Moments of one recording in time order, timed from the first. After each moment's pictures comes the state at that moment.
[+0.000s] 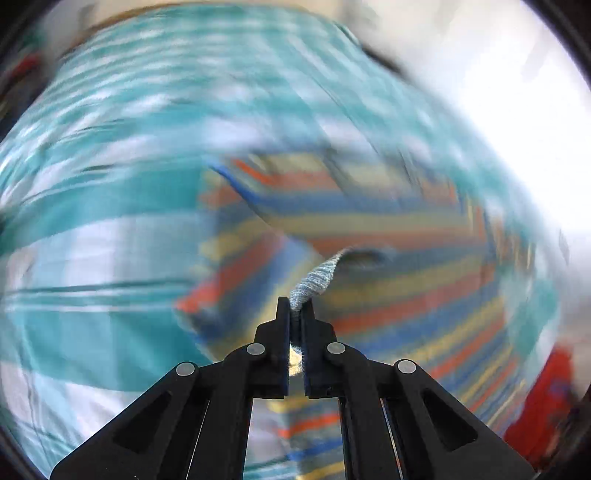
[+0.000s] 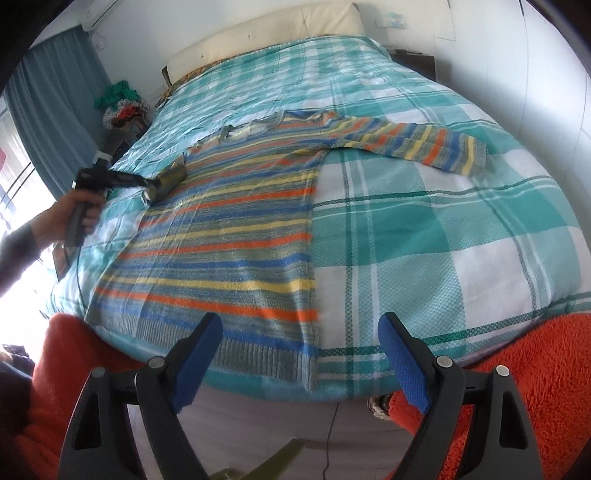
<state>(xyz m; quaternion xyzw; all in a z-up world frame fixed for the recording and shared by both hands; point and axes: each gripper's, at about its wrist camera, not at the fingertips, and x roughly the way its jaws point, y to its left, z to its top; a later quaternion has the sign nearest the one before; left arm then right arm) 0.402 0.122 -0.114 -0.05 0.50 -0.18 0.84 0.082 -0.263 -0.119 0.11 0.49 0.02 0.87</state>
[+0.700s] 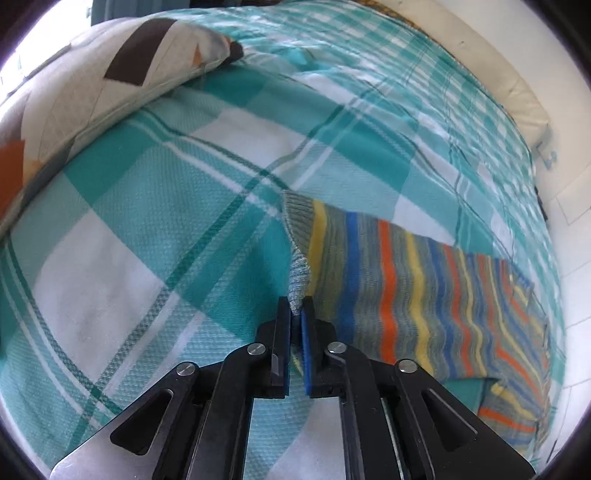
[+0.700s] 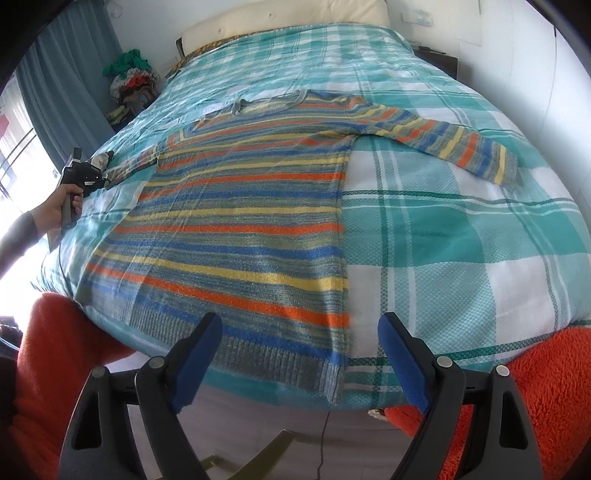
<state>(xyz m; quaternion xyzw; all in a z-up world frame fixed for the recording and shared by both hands) 0.399 0.331 -0.207 -0.24 0.50 0.10 0.82 0.104 -0.228 -0.133 0.05 0.52 0.03 0.85</state>
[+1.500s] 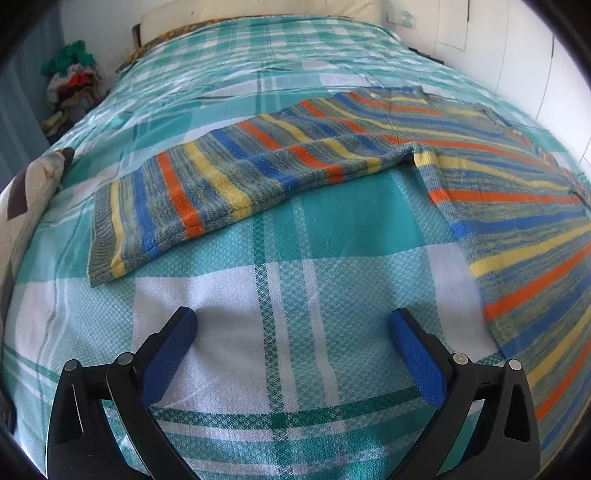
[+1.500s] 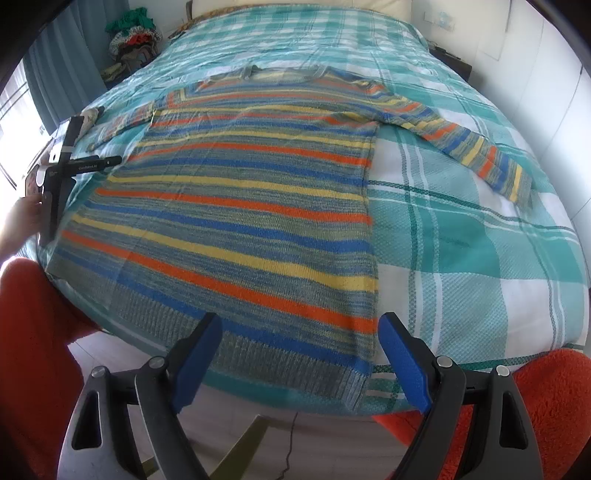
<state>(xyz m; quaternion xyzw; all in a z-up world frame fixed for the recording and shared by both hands) 0.327 0.185 -0.224 0.06 0.47 -0.10 0.88 0.120 -0.187 -0.152 -0.03 0.56 0.01 0.83</state>
